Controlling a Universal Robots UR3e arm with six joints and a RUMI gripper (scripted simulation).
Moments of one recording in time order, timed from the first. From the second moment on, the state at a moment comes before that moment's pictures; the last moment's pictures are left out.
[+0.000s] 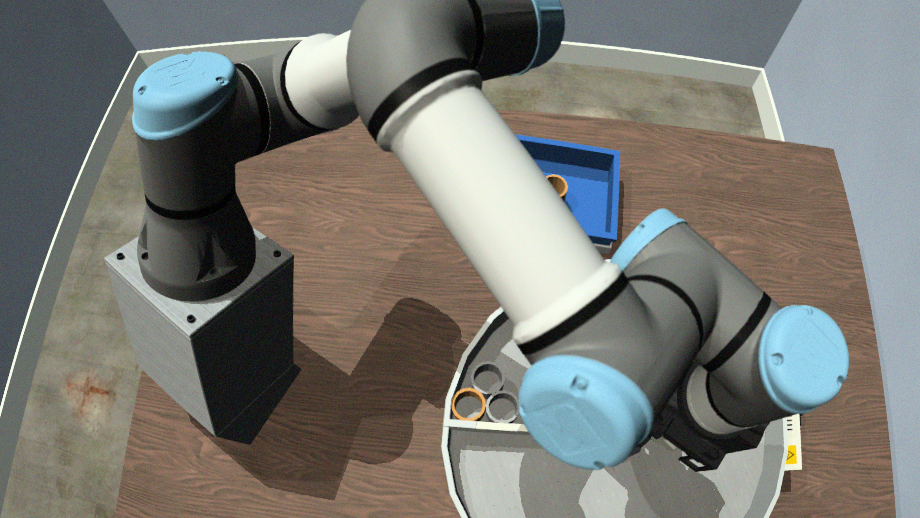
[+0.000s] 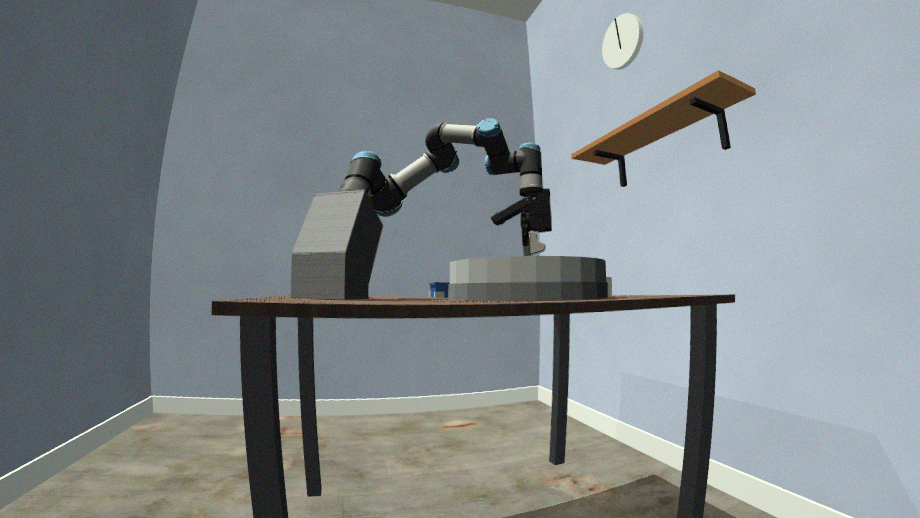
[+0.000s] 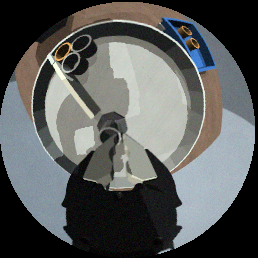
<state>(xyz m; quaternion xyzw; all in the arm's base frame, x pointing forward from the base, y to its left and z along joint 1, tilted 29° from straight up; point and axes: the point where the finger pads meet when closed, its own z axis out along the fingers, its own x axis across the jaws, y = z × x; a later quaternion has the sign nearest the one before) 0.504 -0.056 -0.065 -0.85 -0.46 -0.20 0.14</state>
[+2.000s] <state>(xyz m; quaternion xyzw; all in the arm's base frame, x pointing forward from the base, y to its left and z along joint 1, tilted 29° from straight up) 0.504 -0.056 -0.065 -0.85 -0.46 -0.20 0.14</state>
